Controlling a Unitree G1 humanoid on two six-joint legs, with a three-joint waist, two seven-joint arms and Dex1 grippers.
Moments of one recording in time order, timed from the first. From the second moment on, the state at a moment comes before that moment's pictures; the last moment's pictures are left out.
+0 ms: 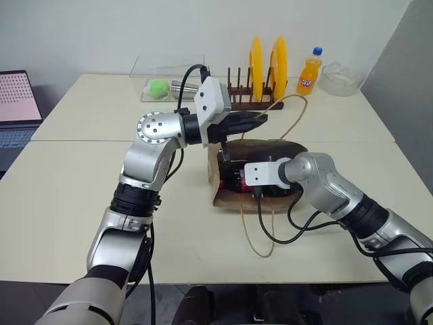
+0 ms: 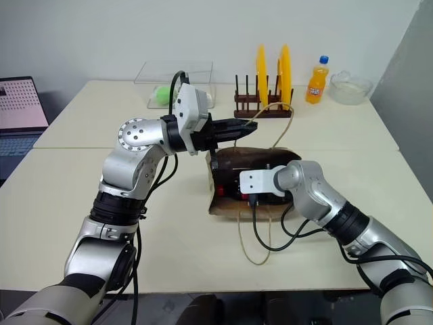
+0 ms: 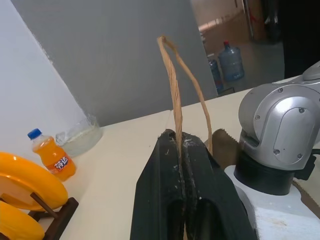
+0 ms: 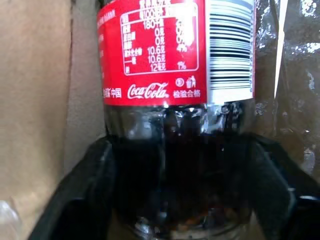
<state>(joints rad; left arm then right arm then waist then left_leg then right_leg) -0.90 0.38 -0.12 0.13 -0.29 0.16 -1.07 -0.86 -0.61 0.73 -0.01 -0.39 0.56 0.98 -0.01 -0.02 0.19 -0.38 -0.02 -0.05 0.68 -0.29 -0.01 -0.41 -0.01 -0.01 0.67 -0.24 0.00</state>
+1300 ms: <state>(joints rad) -0.92 0.39 -0.15 0.37 -0.13 -0.04 -1.06 -0.74 -1.03 -0.10 -0.43 0.14 0.78 1.11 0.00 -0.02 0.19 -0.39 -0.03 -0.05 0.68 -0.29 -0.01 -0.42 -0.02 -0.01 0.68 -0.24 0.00</state>
